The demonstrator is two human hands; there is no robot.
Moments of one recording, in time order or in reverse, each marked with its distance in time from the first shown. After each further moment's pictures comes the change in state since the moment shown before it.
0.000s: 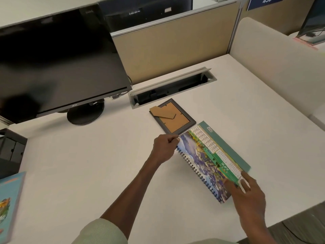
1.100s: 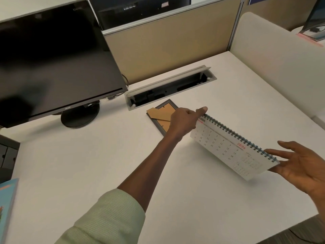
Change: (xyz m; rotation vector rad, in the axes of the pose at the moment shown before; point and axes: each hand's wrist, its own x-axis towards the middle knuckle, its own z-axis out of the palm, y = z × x) left_hand 0.068 0.100 0.018 -0.227 -0.078 -0.151; right_hand 0.132 -0.092 -0.088 0.628 -0.313 0.483
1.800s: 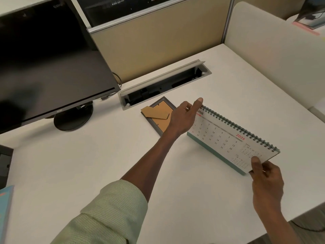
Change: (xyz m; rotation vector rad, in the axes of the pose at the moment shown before) left_hand 0.022 -0.014 0.021 0.147 -0.004 0.121; right_hand 0.003 0.126 0.009 -0.301 0.369 -0.572
